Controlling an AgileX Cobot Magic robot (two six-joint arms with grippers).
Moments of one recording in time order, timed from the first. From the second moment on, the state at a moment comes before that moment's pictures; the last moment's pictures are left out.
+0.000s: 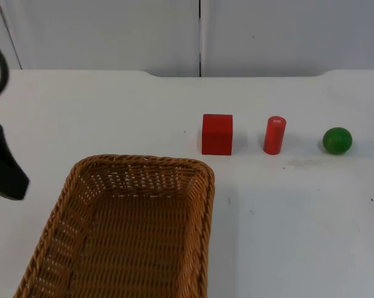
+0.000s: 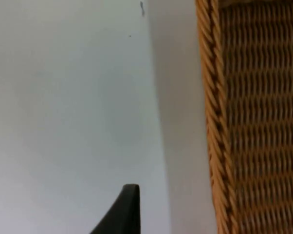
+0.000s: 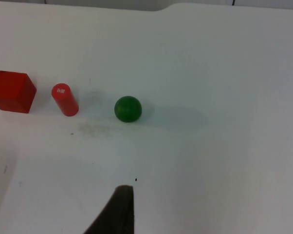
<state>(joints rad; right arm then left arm) 0.06 0.88 -0.92 0.03 0.84 -0.07 -0.05 1.23 -0.64 -0.39 0.76 0.33</state>
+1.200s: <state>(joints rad) 0.06 0.88 -0.92 0.05 0.85 -0.07 -0.21 1.73 -0.65 -0.46 0.47 0.34</state>
